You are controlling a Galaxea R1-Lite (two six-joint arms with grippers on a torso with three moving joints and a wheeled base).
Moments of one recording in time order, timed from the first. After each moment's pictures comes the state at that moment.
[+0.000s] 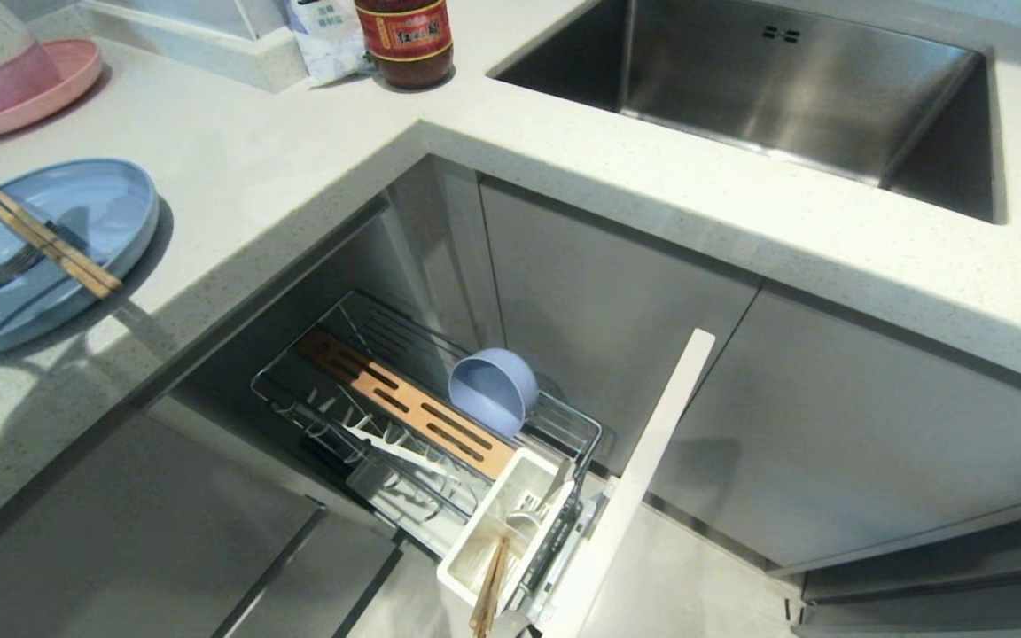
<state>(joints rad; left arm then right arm) -0.38 1.24 -1.35 -0.52 0.68 -0.19 0.00 0.00 0.00 0.00 0.00 0.02</state>
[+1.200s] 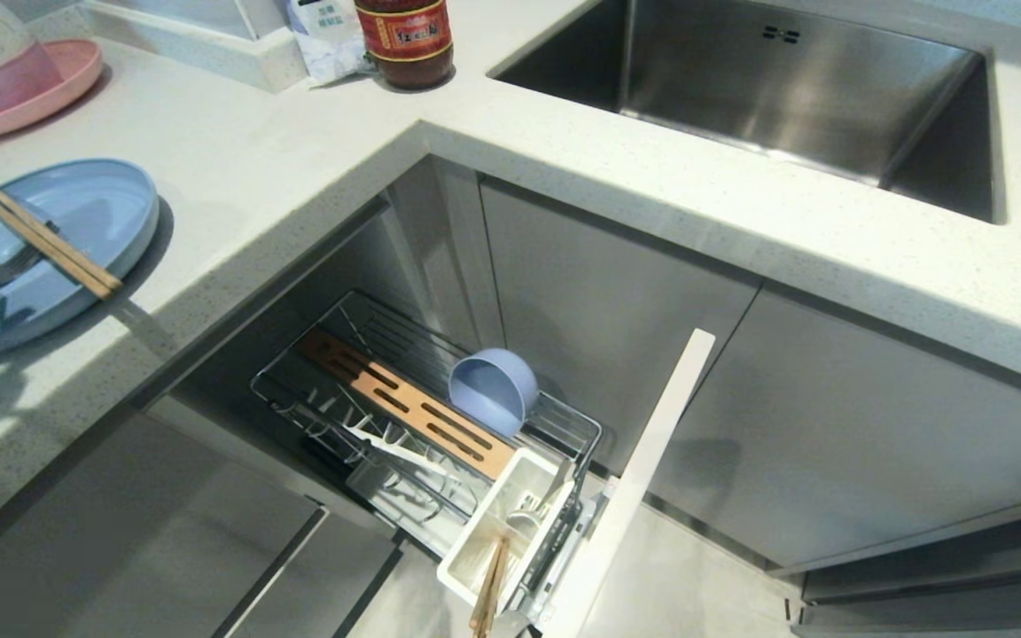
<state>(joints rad) -0.20 1.29 -1.90 0.97 0.56 -0.68 0.01 0.00 0.00 0.00 0.00 0.02</state>
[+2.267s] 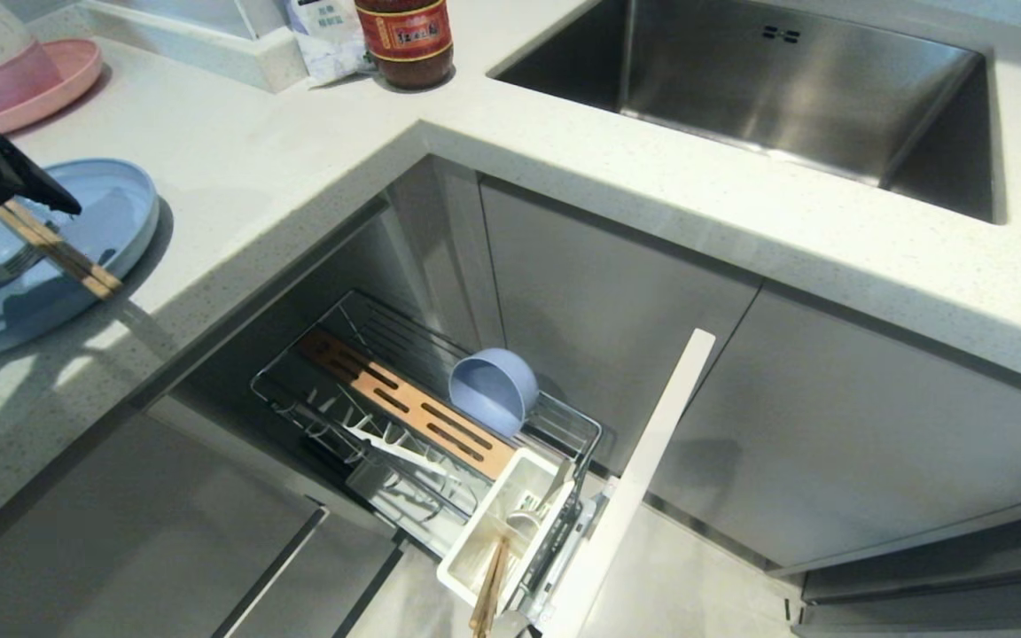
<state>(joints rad) -0.20 1.42 -1.84 1.00 0.51 -0.71 0.00 0.00 0.00 0.00 0.00 0.02</state>
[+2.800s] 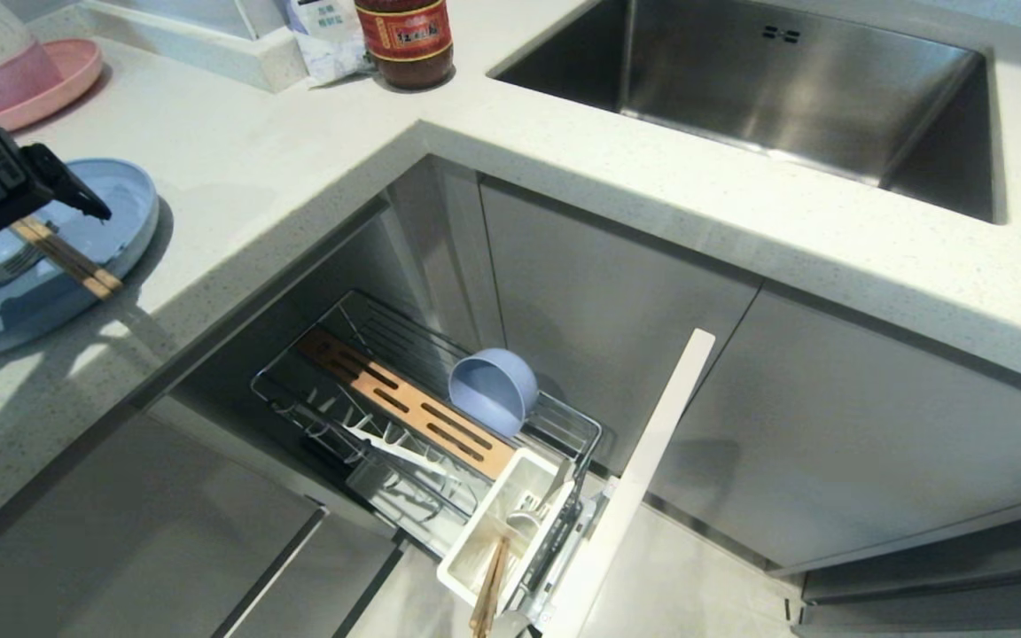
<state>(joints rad) -0.20 1.45 -1.84 0.99 0.50 -0.72 0.00 0.00 0.00 0.00 0.00 0.02</state>
